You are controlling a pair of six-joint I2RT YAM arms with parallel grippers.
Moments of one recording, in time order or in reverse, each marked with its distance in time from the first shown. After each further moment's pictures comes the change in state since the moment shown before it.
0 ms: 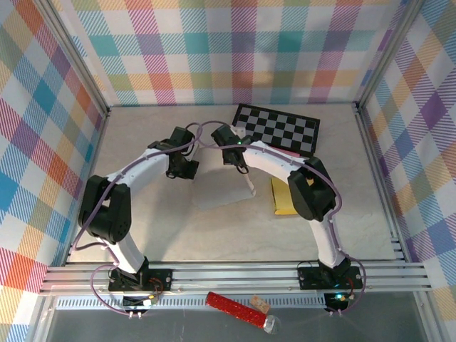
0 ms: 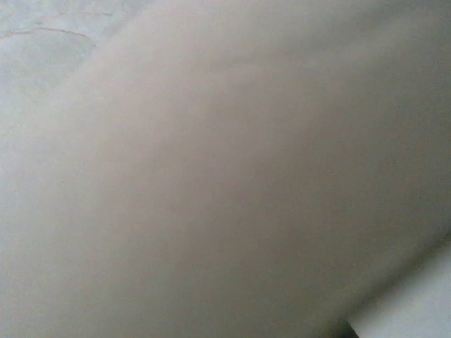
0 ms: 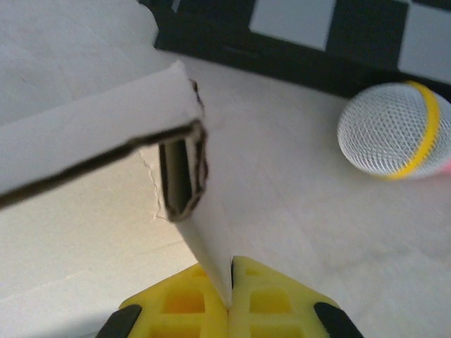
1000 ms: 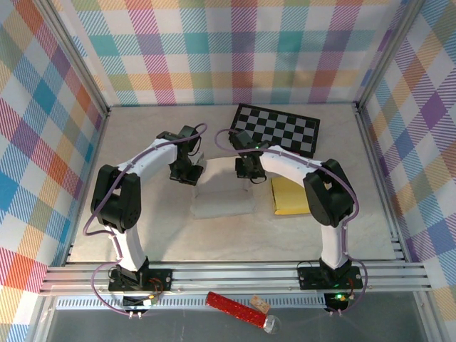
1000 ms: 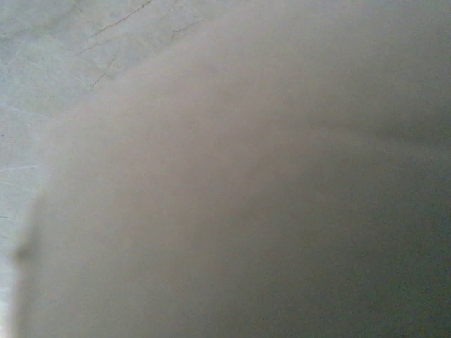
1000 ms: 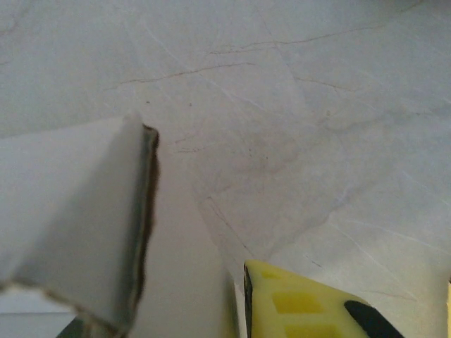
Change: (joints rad) left arm -0.020 0.122 0.162 -0.313 0.111 -0.025; right arm -0.070 -0.165 -0.288 0.049 -0.346 -0.019
